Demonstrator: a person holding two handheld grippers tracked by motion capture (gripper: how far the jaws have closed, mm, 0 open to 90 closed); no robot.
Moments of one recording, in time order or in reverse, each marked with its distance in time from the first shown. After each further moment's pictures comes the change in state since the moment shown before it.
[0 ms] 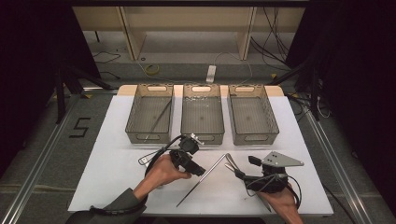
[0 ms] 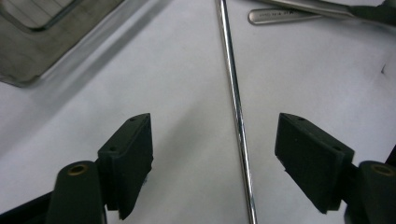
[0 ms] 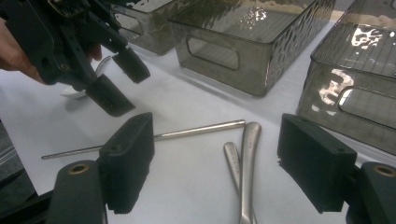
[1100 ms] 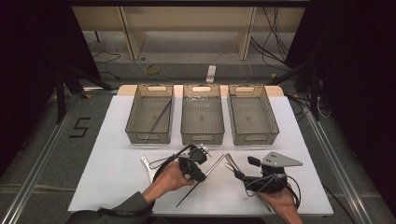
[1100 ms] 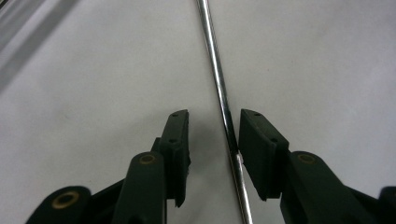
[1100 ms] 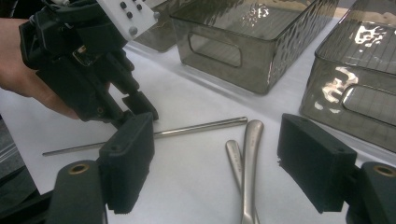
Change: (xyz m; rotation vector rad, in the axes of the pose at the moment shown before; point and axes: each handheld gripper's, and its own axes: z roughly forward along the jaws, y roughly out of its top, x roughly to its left) left arm -0.015 -0.003 0.032 0.088 0.021 0.090; right arm 0.001 0.000 0.001 0.010 0.005 -0.002
